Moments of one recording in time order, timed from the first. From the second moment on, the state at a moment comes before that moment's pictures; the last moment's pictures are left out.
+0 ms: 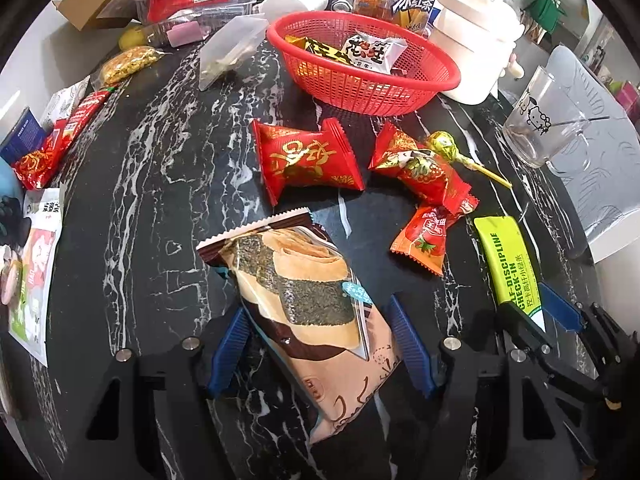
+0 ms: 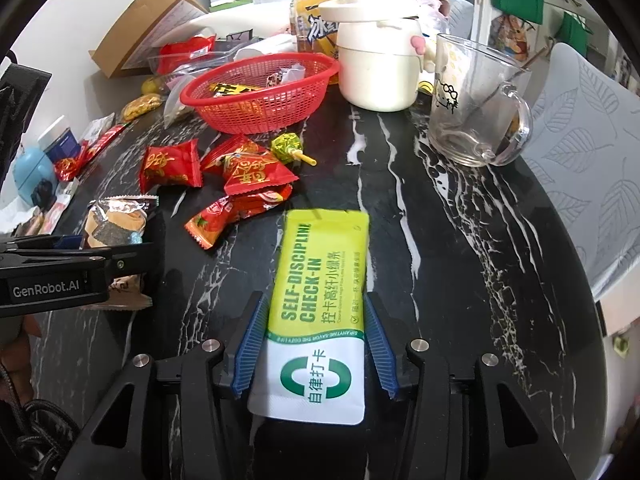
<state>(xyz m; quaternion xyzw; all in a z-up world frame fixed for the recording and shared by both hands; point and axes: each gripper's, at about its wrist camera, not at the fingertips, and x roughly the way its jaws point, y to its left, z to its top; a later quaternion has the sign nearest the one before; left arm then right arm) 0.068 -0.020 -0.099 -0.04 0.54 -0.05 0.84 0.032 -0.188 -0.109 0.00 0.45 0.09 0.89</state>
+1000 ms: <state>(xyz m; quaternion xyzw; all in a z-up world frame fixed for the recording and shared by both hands) 0.054 -0.013 -0.094 0.01 0.49 -0.08 0.87 0.023 -0.192 -0.109 0.00 0.44 0.09 0.89</state>
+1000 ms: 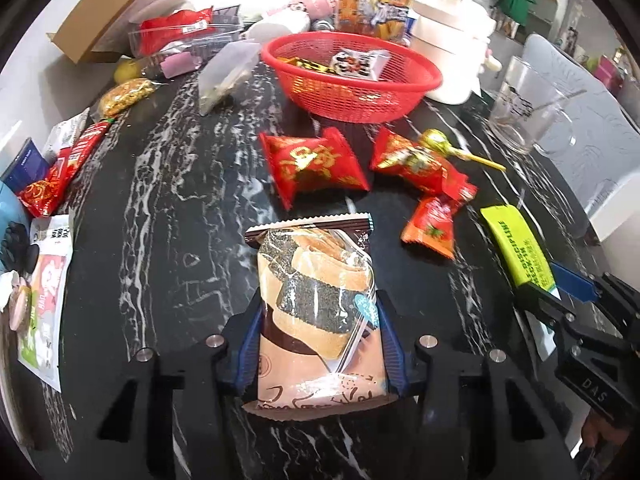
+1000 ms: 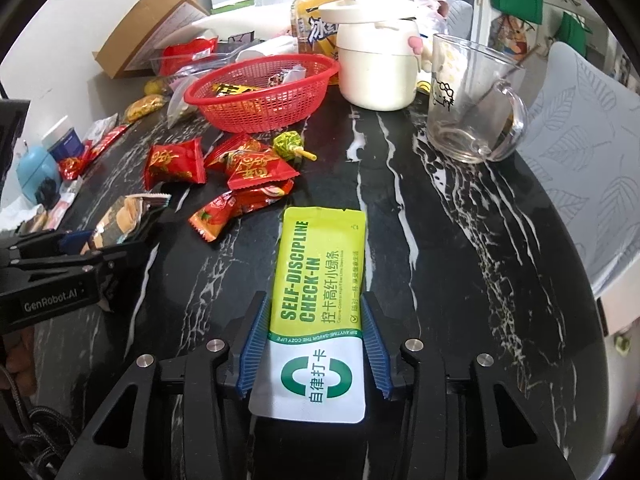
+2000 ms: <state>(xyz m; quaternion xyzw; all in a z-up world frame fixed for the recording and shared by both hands) 0.018 -0.026 -0.090 0.00 0.51 -0.14 0.85 -0.006 -0.184 -0.109 -0.03 0.45 0.08 0.89</state>
